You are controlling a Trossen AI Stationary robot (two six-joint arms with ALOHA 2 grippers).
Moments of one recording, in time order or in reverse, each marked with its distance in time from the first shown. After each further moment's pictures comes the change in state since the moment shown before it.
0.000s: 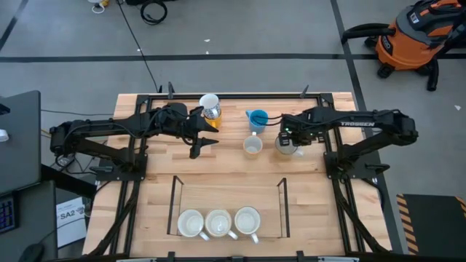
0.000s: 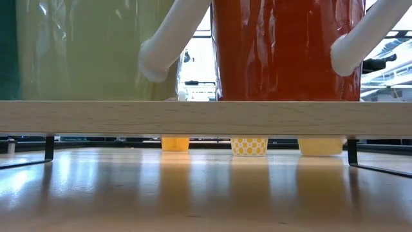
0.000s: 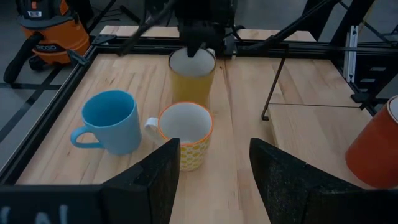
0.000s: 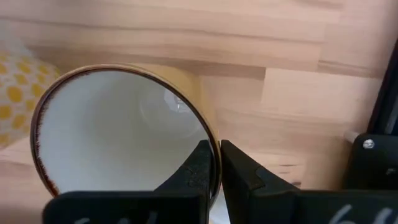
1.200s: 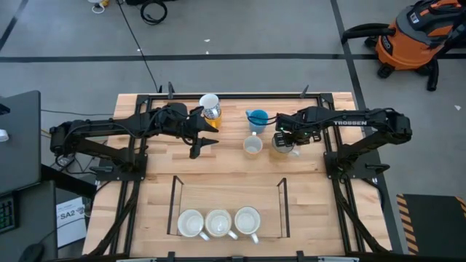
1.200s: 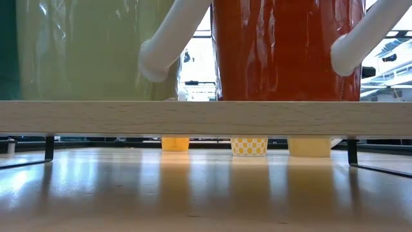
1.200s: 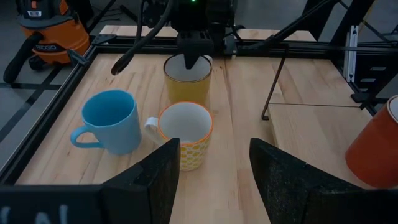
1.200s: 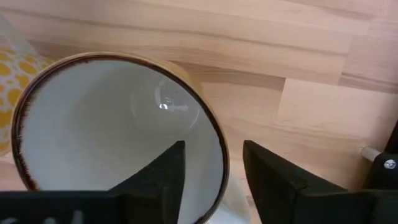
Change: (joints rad) left arm 0.000 0.000 0.000 -0.001 0.000 0.000; right arm -0.015 0.060 0.000 0.062 -0.021 -0.071
